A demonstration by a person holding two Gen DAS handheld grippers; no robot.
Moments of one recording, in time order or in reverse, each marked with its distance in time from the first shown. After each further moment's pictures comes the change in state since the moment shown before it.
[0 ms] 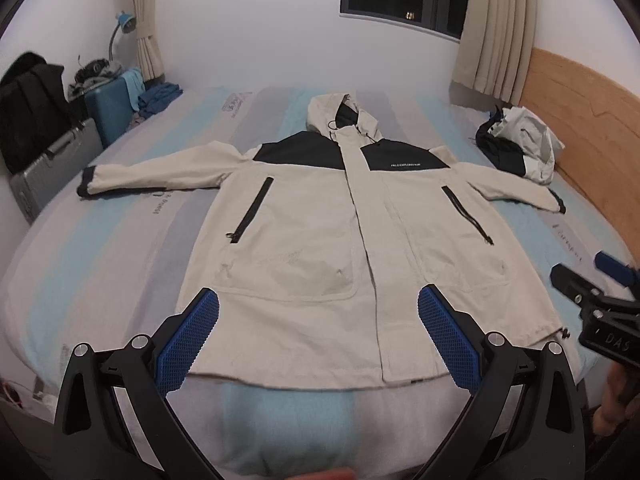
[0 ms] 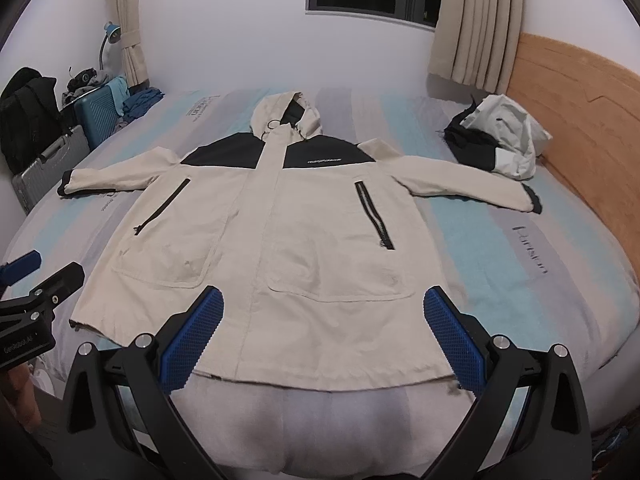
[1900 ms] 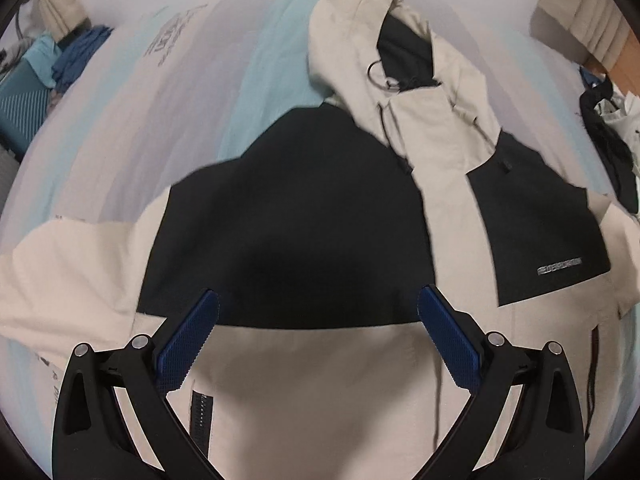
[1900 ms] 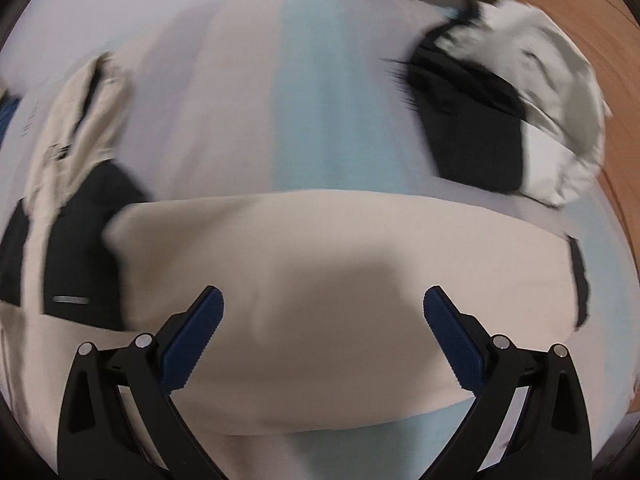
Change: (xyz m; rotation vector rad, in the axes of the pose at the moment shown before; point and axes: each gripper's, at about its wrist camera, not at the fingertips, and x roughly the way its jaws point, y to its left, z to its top) left arm 0.446 0.012 0.243 0.030 0.422 0.064; right arm 0.413 -0.294 0.240 0.141 0.408 -0.194
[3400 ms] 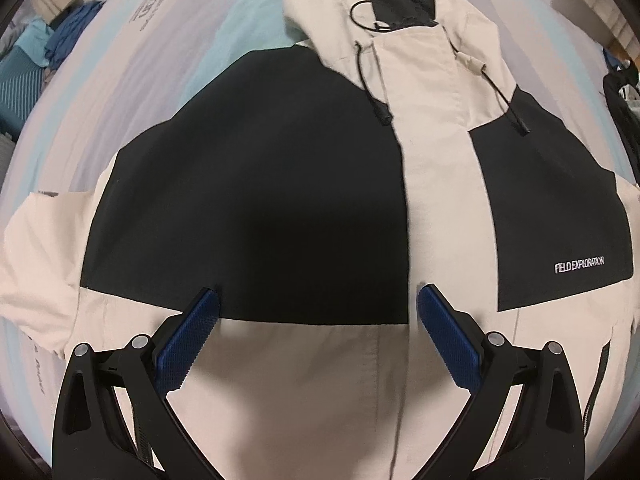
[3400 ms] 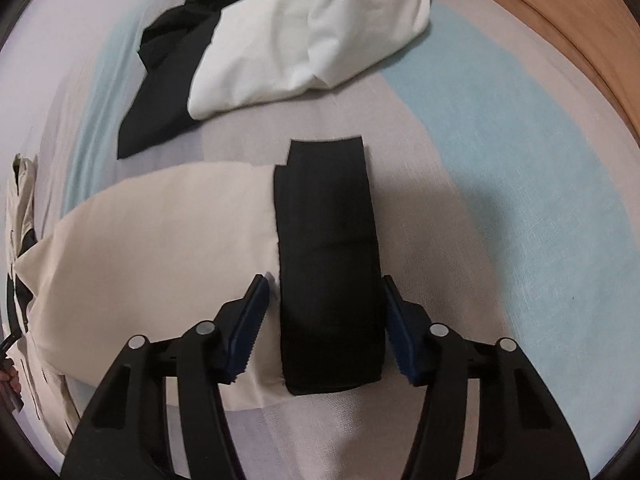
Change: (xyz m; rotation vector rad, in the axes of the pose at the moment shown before) left arm 0.039 -0.043 0.003 -0.018 0.140 0.045; right arm 0.082 -0.307 -0.036 0.250 0.172 0.139
